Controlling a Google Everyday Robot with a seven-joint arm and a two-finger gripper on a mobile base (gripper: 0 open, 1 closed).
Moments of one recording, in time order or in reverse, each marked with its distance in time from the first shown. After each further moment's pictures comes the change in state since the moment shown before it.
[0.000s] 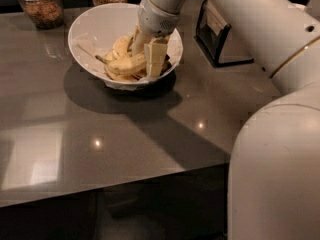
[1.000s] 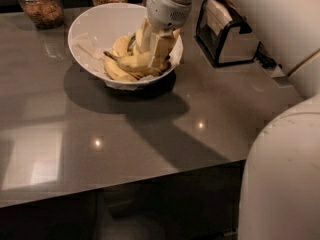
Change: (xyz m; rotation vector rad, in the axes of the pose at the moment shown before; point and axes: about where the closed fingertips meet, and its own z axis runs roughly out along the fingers) arm 0.008 0.015 -0.033 0.016 0.050 0.009
